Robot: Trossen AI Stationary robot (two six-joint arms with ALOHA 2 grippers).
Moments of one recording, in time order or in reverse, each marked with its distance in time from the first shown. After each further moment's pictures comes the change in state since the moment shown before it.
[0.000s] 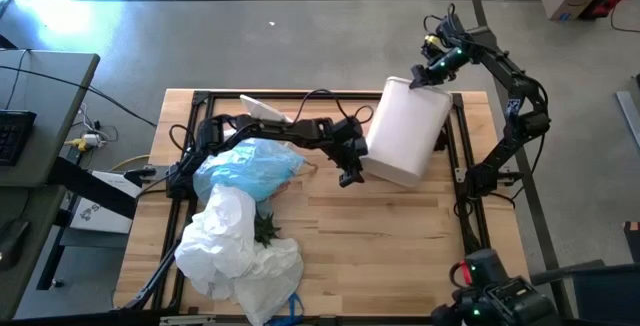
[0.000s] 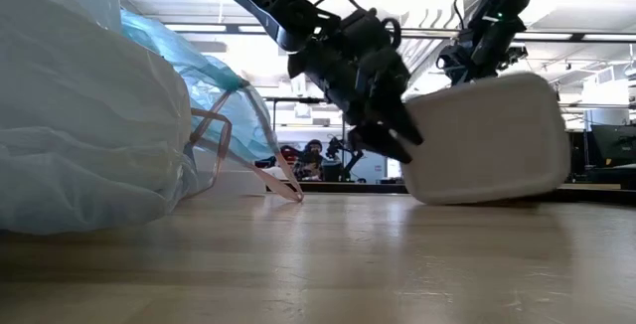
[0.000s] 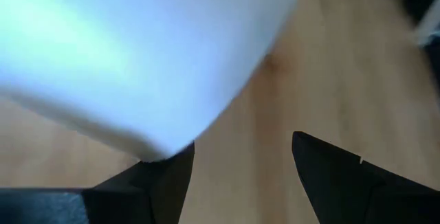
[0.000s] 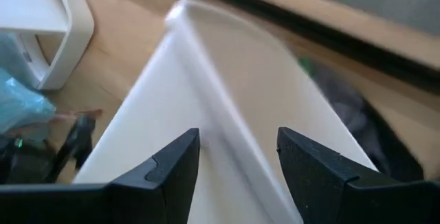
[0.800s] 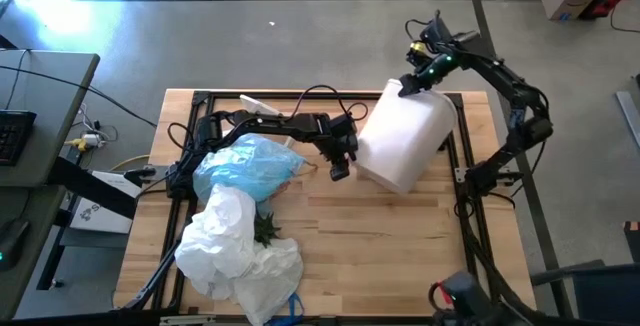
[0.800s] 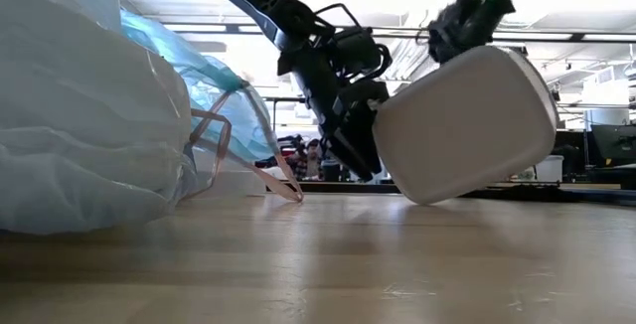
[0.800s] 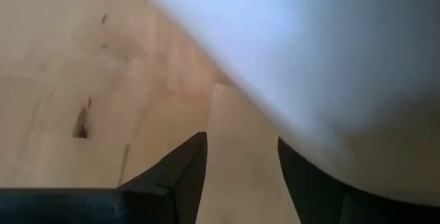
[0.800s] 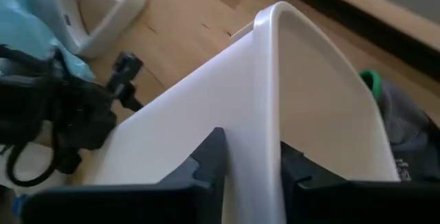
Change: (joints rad) left arm 0.047 -0.012 0.000 -0.230 -0.168 0.064; right arm 0.198 -0.064 0.000 0.019 0.001 0.027
